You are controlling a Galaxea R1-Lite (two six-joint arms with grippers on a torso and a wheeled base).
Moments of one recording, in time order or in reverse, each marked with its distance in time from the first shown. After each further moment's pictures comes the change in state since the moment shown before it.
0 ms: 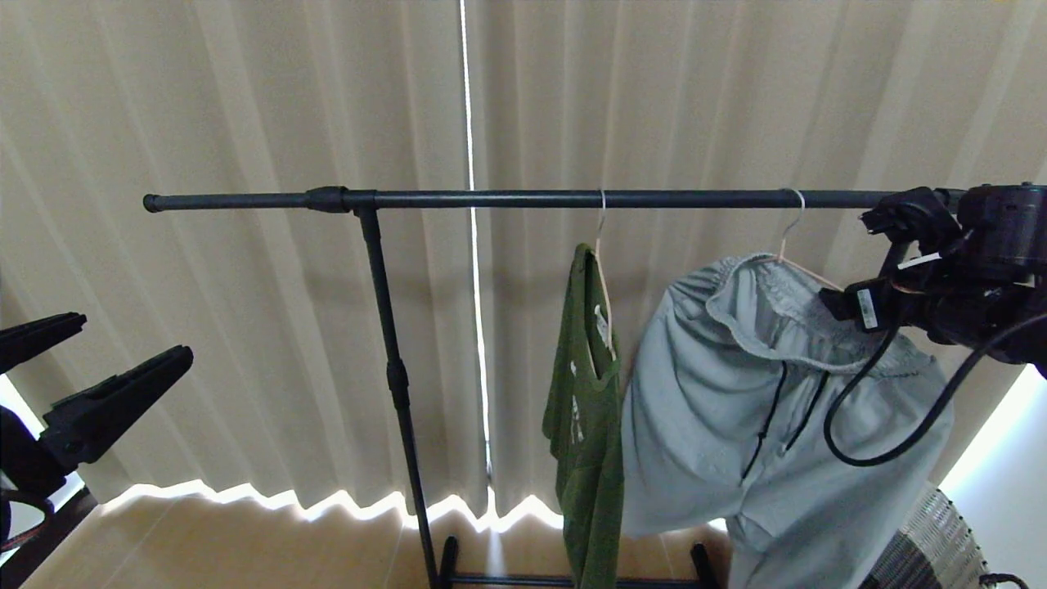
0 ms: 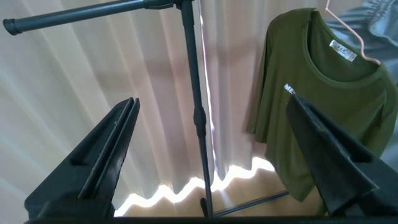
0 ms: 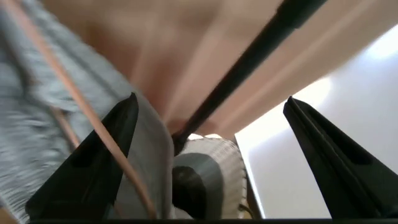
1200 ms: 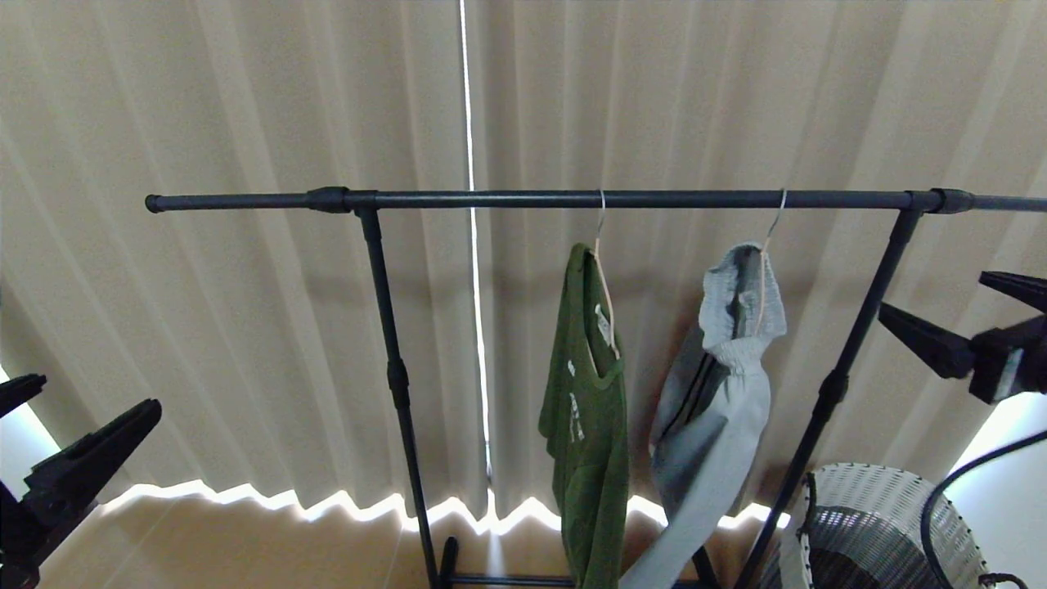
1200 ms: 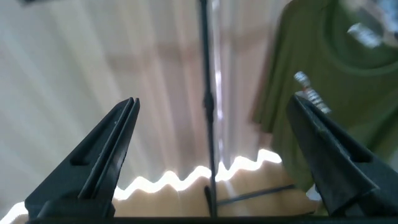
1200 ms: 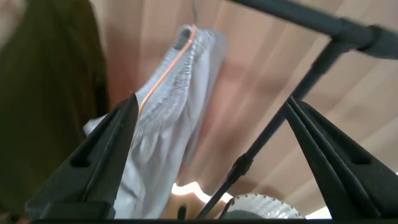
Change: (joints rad) left arm 0.099 -0.107 0.139 0.003 0.039 -0.005; right arm 0.012 -0.518 0.449 -0.175 0.361 0.039
